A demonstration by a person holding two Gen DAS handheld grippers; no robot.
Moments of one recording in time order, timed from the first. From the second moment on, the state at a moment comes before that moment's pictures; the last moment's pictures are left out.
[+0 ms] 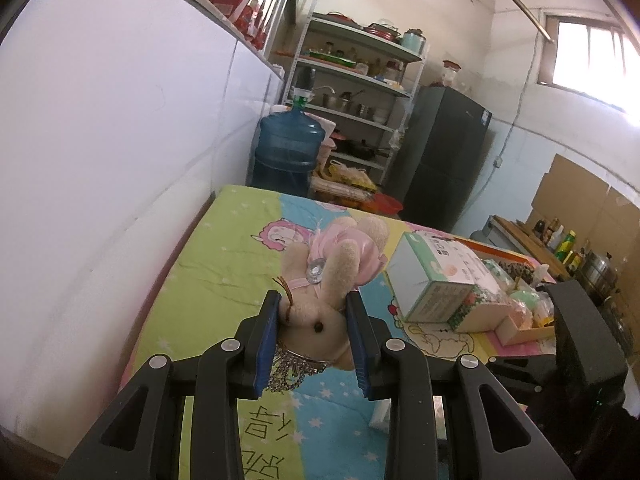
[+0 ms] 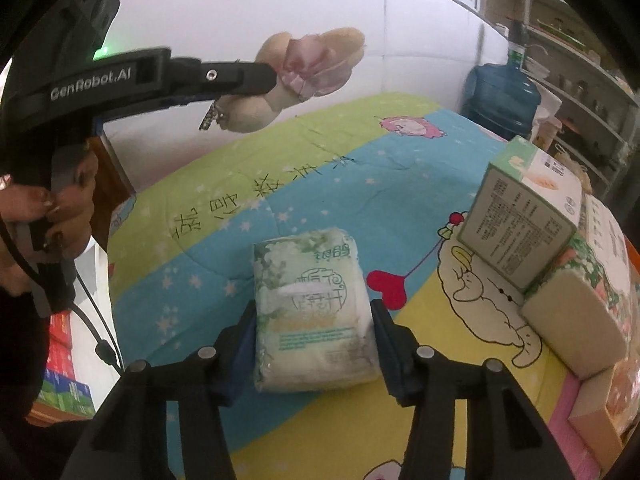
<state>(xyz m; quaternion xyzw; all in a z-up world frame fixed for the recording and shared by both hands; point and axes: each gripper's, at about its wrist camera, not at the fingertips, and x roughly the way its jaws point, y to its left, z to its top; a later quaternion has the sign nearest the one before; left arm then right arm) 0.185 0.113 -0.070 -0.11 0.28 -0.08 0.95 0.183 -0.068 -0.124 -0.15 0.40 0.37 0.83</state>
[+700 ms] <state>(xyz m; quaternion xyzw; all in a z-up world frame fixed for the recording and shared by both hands) 0.174 0.047 -0.054 -0.09 0.27 -0.16 0.95 0.140 -0.165 -0.070 -0.09 0.35 0.29 0.89</state>
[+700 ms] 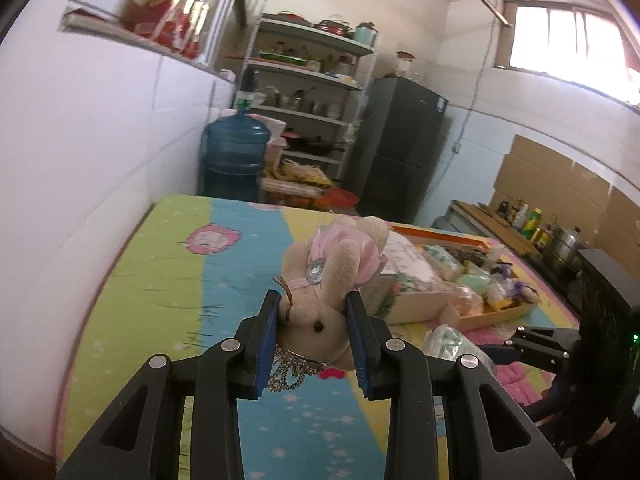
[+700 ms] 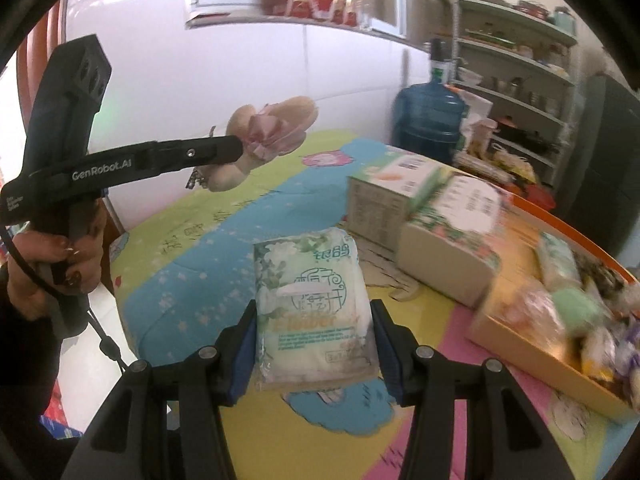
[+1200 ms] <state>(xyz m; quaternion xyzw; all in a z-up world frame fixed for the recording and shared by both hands) 0.173 -0.042 -0.050 -0.06 0.28 -0.25 0.93 0.114 -0.278 -0.055 -0.03 0.34 0.17 0.93</state>
